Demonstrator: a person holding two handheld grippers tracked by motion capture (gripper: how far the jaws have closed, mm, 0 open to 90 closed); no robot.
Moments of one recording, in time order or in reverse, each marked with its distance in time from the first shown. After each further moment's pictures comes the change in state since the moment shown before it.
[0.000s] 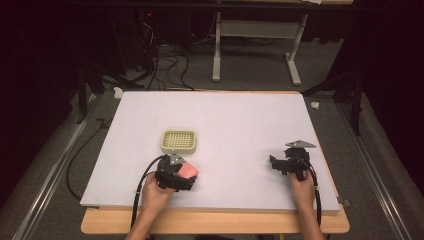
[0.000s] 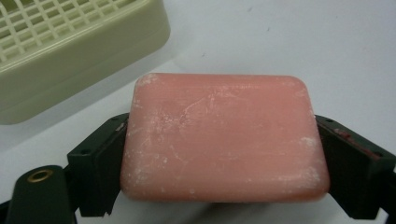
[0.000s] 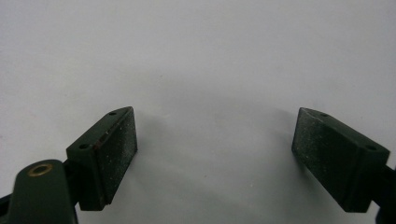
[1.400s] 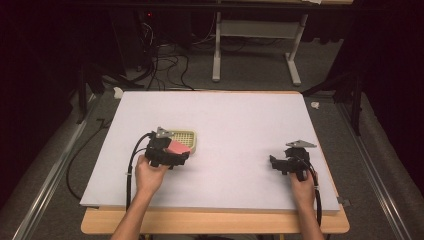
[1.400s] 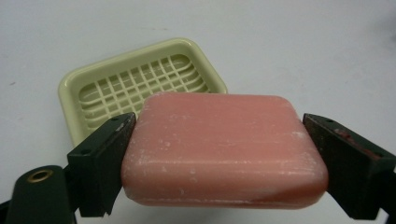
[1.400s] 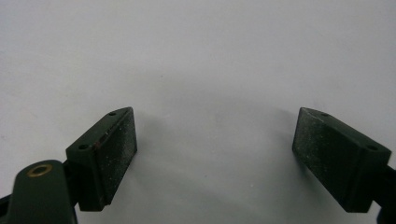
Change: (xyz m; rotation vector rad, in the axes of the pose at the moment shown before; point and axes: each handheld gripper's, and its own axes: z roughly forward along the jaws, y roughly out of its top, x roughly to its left) left arm 0.040 0.050 -0.031 -0.076 0.031 -0.132; right arm -0.001 0.000 0.000 0.001 0.008 0.005
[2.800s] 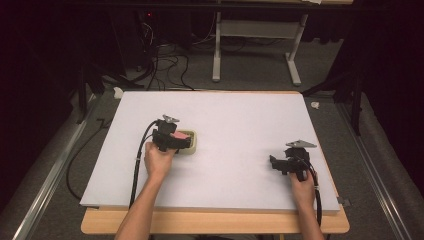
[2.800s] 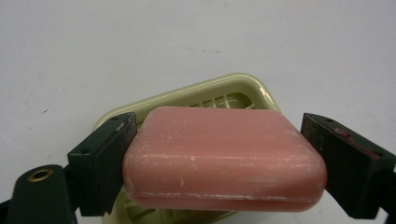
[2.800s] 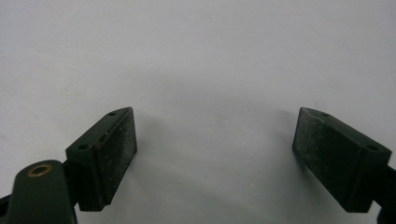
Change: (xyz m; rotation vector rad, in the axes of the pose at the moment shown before) left arm 0.021 0.027 0.052 0.018 0.149 -0.046; right arm 0.000 0.000 0.000 0.000 0.000 0.000
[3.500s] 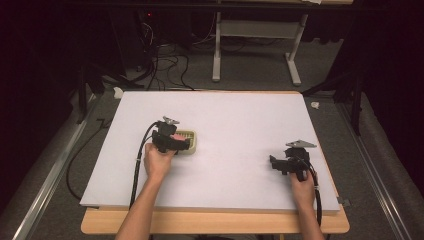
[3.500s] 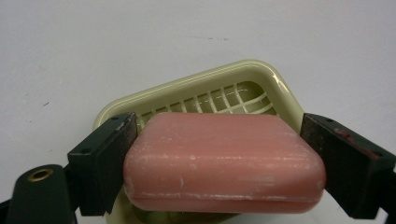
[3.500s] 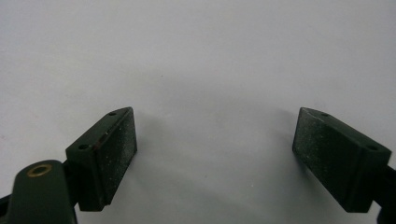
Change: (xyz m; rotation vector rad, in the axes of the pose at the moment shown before) left arm 0.003 -0.005 0.005 0.025 0.009 0.019; right arm 0.000 0.000 0.000 0.000 0.000 -0.001
